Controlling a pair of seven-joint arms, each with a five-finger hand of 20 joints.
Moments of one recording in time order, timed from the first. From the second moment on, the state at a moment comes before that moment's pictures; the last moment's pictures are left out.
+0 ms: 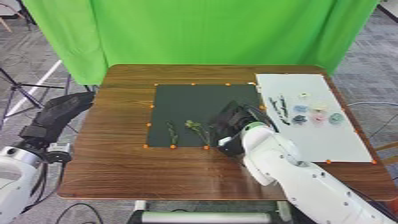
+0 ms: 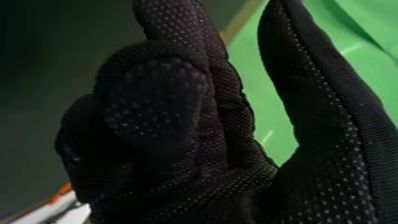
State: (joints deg) left arm 117.3 -51.7 -110.2 -108.4 59.8 -10.4 2.5; right arm -71.4 -55.6 43.4 -107.1 -93.9 12.3 43.3
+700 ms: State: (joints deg) left arm 117.4 -51.6 -110.3 -108.7 59.8 -10.7 2.2; right arm -74.0 -55.5 42.6 -108.5 -94.2 11.1 43.8
